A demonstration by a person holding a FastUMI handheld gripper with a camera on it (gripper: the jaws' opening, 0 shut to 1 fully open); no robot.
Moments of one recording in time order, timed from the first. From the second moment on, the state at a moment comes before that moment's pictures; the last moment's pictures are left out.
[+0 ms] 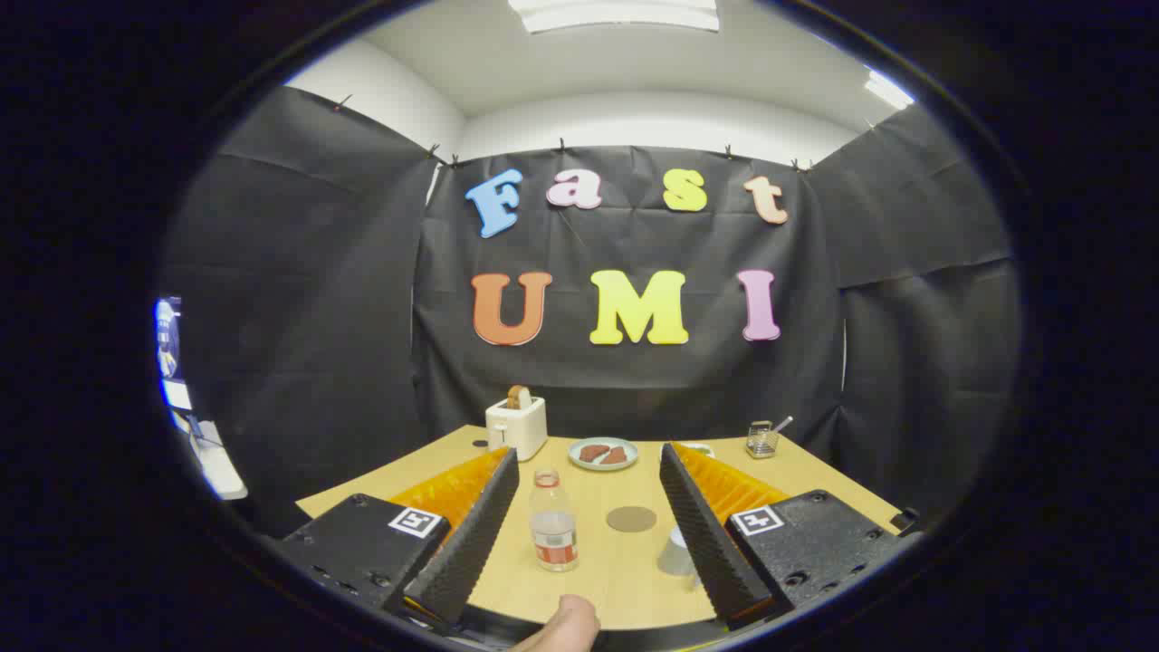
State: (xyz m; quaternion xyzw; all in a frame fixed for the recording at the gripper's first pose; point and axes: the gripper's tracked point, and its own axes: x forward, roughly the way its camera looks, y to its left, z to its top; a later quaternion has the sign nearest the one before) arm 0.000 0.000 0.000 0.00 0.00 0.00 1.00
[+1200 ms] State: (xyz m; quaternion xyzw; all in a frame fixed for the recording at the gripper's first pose) arm 0.039 0.022 -0.066 0.03 0.02 -0.01 1.00
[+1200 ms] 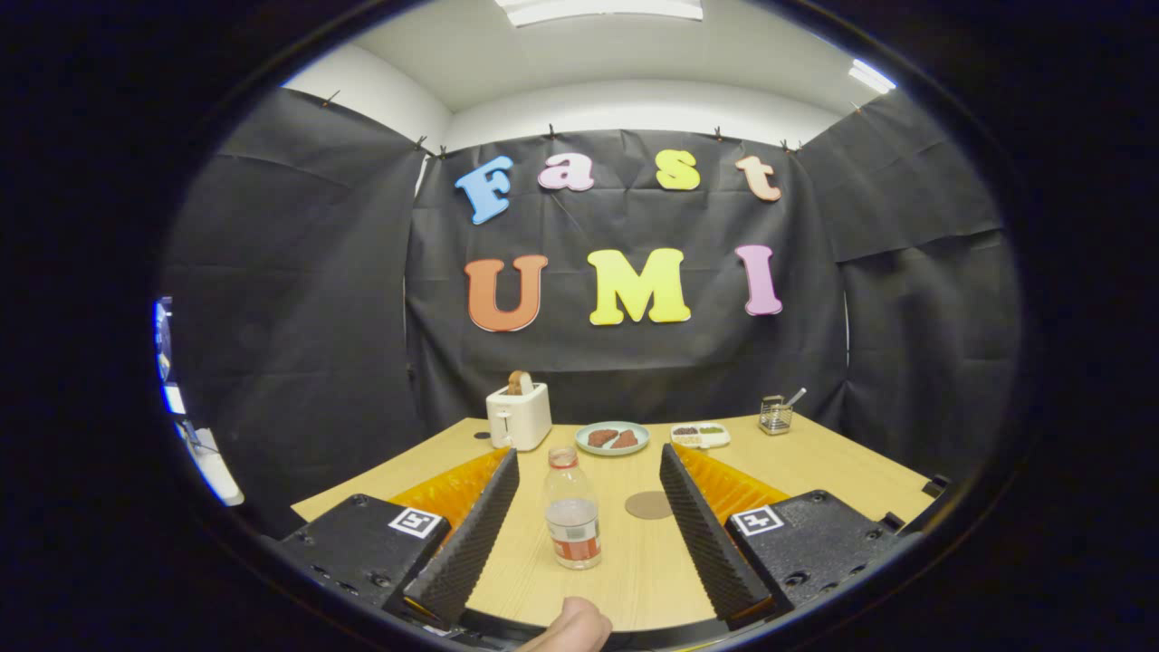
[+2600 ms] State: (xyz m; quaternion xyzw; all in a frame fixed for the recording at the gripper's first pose) arm 0.162 0.040 -0.221 0.00 0.05 -0.07 1.00
